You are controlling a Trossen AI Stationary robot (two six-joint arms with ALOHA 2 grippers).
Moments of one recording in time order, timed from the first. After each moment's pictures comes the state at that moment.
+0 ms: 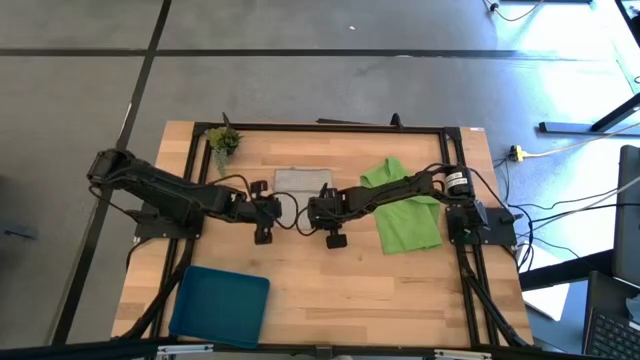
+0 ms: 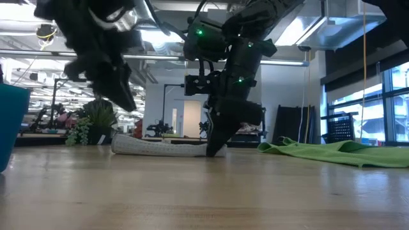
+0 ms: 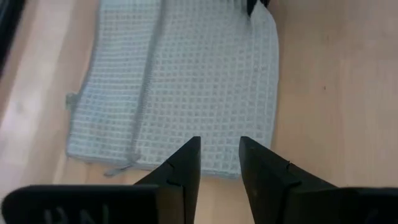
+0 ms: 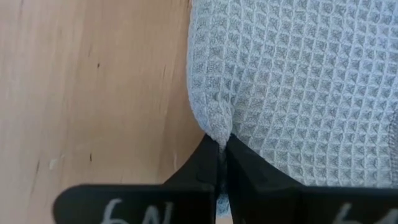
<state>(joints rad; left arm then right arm) -0.15 1.30 0.68 -0.40 -0.38 -0.15 0.02 2.10 1.42 -0.55 0.10 -0.17</state>
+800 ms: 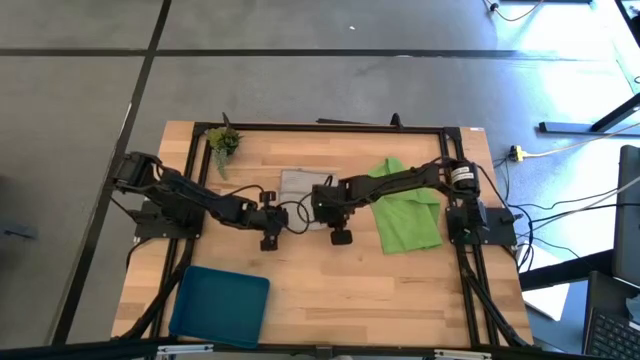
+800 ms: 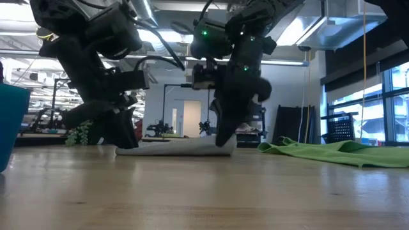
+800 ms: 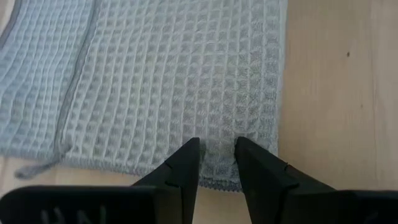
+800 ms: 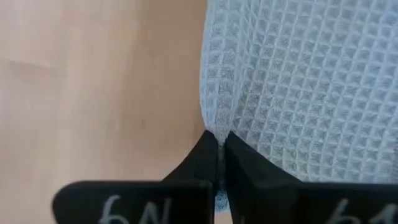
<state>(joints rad) -0.15 1.56 0.58 -0.13 -0.32 -0.12 -0.05 2.04 1.42 -0.62 -0.15 -0.16</state>
